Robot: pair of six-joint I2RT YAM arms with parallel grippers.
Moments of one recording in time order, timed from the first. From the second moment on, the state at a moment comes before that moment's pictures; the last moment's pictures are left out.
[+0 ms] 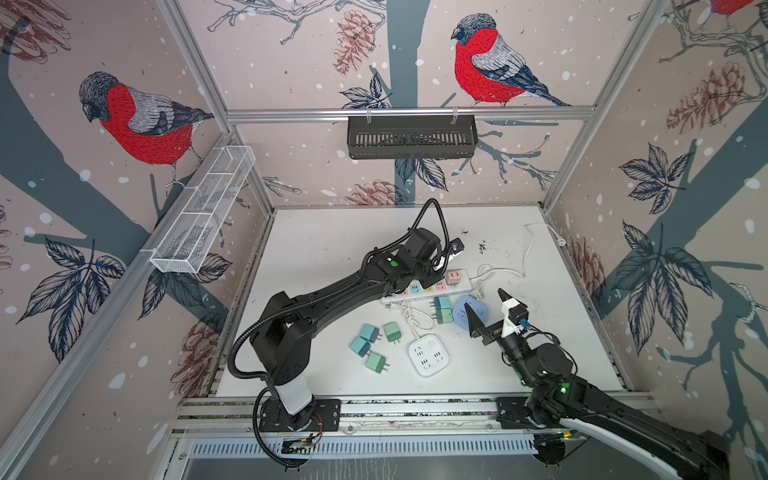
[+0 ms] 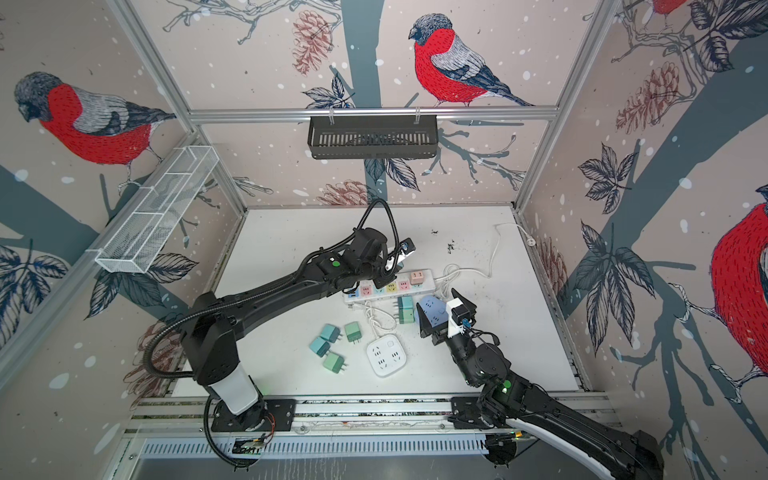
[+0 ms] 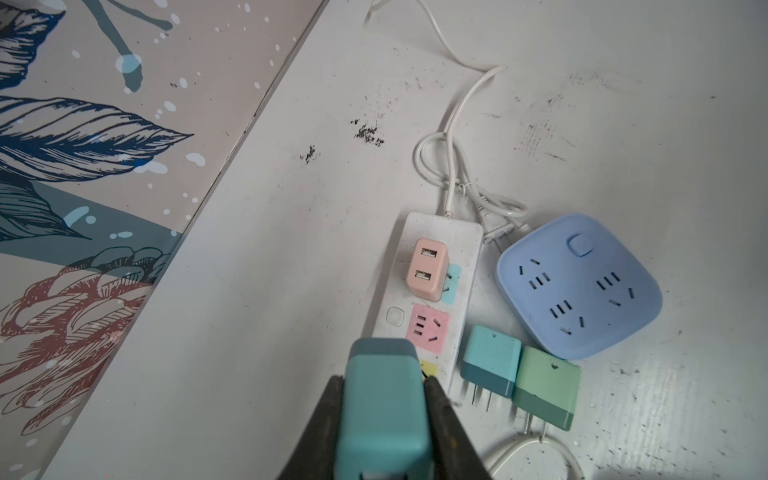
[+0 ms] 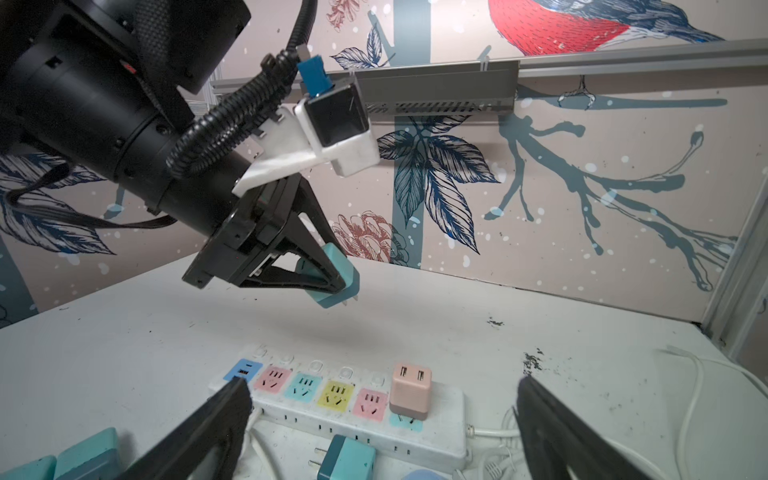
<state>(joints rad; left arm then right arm) -0.85 1.74 1.44 -0.39 -0.03 0.40 0.98 0.29 0.07 0.36 0.53 -0.06</state>
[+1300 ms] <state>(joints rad) -0.82 2.18 1.92 -0.82 0.07 0.56 0.79 0.33 0.09 0.31 0.39 0.10</state>
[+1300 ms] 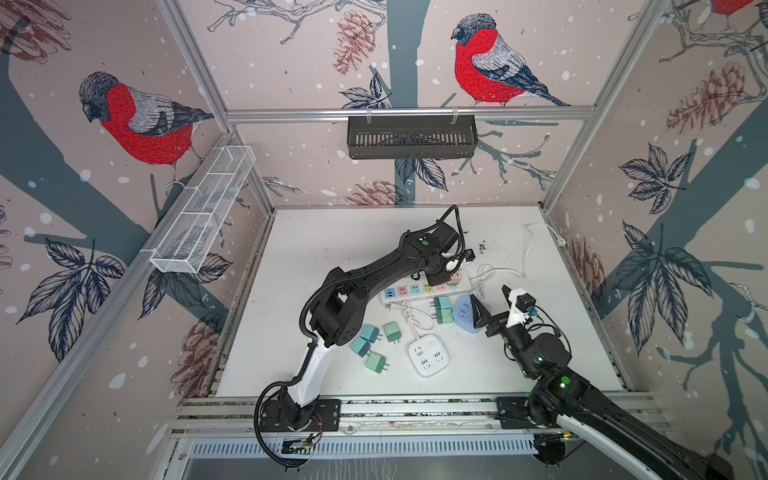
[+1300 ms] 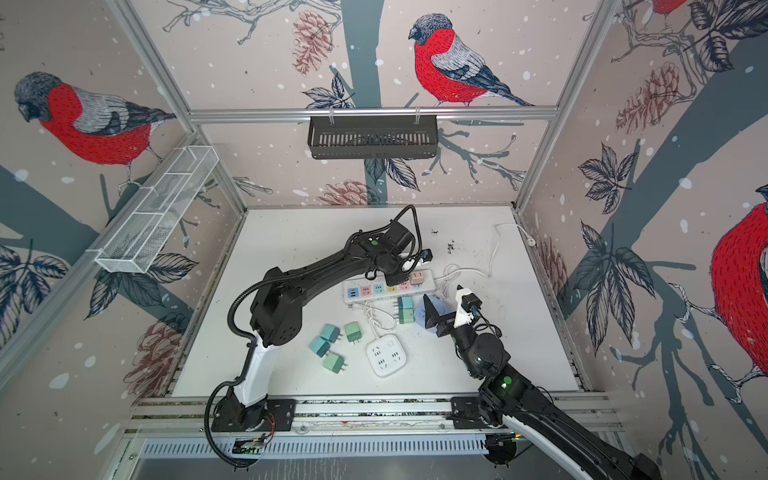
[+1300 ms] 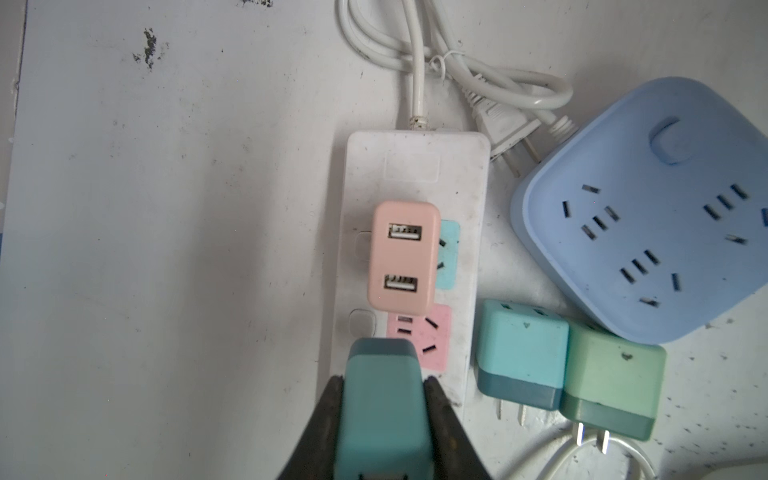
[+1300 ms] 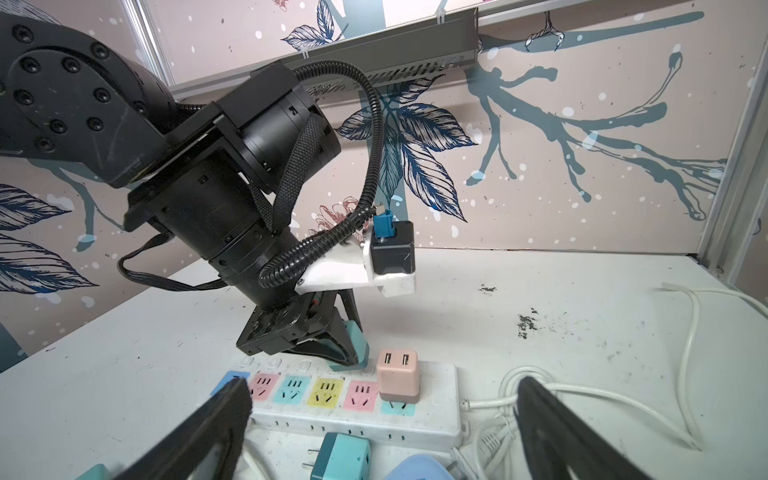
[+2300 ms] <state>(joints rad) -0.82 2.28 2.02 -0.91 0.11 0.61 0.79 0.34 0.09 0.31 0.38 0.11</state>
